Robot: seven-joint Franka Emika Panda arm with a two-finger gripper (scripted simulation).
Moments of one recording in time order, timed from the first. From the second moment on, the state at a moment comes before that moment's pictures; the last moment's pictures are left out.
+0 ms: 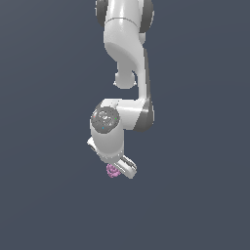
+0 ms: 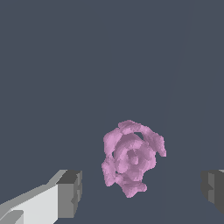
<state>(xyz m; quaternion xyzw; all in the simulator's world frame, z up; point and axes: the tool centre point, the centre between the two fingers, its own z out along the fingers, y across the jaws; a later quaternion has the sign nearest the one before) 0.102 -0.047 0.094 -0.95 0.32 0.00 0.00</state>
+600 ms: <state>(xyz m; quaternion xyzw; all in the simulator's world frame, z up) 0.104 -0.048 0.073 -0.94 0.33 0.00 0.00</state>
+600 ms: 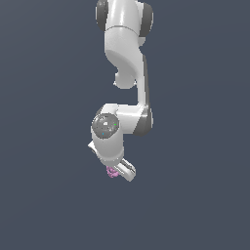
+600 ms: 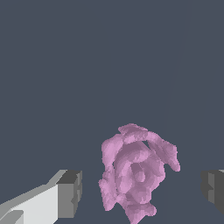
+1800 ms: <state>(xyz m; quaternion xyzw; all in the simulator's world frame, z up) 0.104 -0.049 0.041 -0.94 0.33 0.00 0.00</state>
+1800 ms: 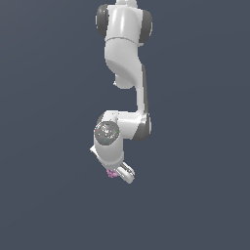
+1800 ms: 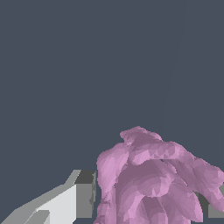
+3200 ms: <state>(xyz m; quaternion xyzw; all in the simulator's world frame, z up) 0.013 -0.106 0.176 -0.94 0.33 0.00 0.00</state>
